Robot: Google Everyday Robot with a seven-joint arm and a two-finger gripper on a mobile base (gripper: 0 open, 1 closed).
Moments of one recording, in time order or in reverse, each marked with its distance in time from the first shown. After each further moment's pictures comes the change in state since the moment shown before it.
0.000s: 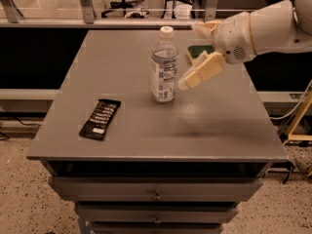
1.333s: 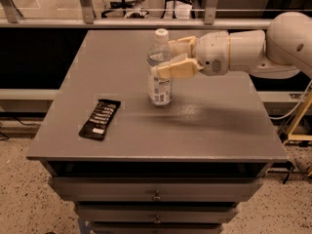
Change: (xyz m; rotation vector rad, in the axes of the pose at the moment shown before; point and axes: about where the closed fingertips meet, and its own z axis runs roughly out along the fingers) arm -0.017 0.011 0.048 -0.078 -0.299 0.108
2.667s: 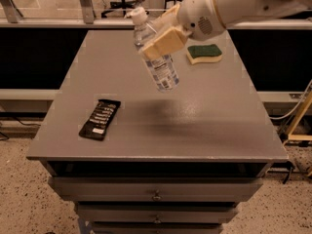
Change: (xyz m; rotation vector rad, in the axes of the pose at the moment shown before) arm -0.063 0.011 0.005 0.034 0.310 -0.081
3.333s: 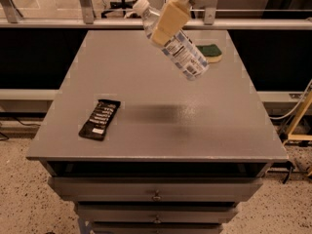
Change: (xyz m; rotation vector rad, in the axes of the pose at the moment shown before) arm -0.015 -0.009 -0.031 0.046 0.430 0.016
